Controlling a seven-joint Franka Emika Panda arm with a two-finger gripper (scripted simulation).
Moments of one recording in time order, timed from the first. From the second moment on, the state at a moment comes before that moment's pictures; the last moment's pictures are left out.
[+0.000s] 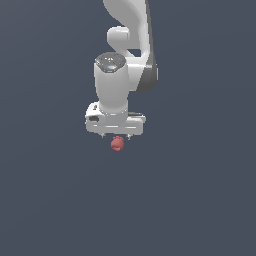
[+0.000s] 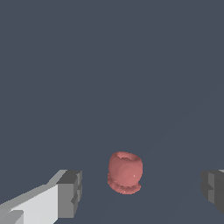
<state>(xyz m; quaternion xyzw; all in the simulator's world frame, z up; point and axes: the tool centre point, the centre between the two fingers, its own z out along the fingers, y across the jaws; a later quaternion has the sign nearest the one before) 0.011 -0.047 0.185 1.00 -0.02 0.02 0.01</state>
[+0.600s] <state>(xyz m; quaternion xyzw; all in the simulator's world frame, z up) 0.007 -0.049 0.179 1.00 -0.03 0.02 0.01</state>
